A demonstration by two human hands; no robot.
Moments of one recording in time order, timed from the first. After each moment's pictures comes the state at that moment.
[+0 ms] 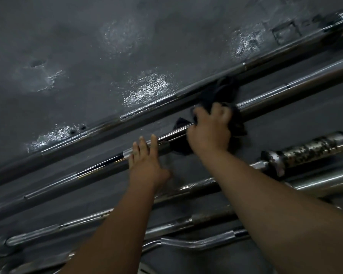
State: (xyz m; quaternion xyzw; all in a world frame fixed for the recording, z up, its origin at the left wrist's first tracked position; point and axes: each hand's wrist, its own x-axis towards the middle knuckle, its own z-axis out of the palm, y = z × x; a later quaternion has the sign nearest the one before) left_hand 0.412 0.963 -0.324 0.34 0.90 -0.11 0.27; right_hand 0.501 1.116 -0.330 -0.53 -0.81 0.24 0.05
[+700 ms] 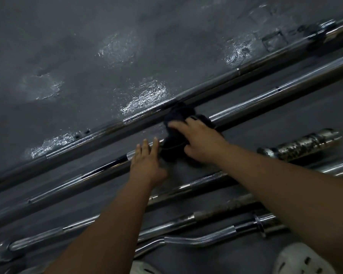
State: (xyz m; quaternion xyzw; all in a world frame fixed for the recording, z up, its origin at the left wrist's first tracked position) left_hand 0.397 0.959 -0.318 0.37 0.87 -0.11 0.31; right_hand 0.519 1.124 -0.310 -0.24 -0.91 0.34 -0.05
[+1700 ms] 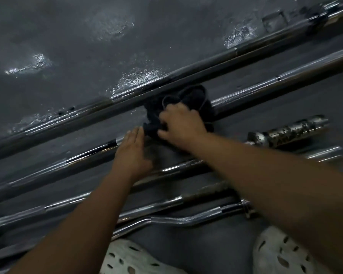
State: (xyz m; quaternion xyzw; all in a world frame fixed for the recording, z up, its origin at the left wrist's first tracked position) left_hand 0.409 0.930 -0.315 0.39 0.87 -0.03 0.29; right_hand 0.500 1.094 -0.308 -0.25 -0.93 0.26 -0.06
